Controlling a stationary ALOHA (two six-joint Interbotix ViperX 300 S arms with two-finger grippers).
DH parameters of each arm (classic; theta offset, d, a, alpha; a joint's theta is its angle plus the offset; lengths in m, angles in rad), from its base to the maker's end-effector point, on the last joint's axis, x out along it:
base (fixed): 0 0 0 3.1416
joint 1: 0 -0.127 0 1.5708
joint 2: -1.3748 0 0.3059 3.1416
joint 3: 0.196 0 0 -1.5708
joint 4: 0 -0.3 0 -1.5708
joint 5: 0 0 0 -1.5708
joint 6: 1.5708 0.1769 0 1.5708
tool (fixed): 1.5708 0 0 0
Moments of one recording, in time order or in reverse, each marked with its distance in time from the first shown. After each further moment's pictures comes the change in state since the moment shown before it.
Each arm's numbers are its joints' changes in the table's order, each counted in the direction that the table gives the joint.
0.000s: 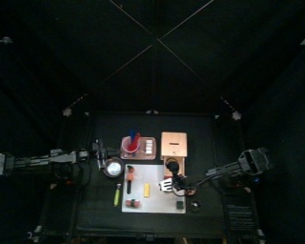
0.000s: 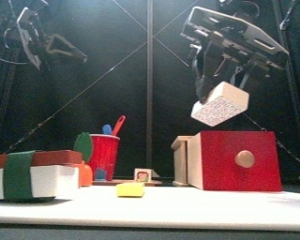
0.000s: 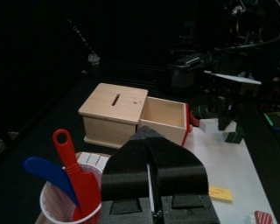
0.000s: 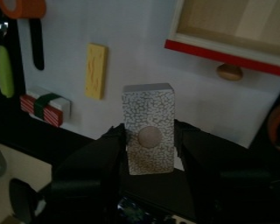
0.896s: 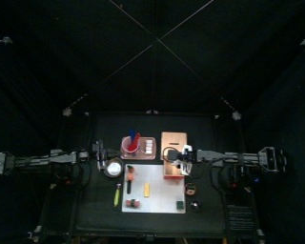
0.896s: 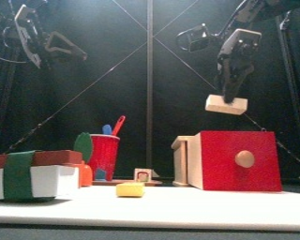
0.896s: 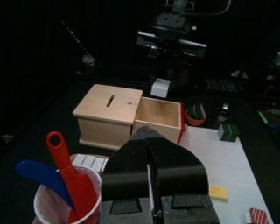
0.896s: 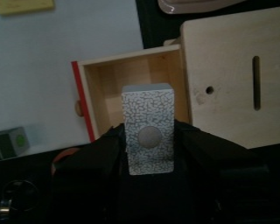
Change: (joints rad) left arm 0.018 0.000 0.002 -0.008 -0.002 0.003; right arm 0.362 -0.304 -0.095 -0.155 0.167 -1.618
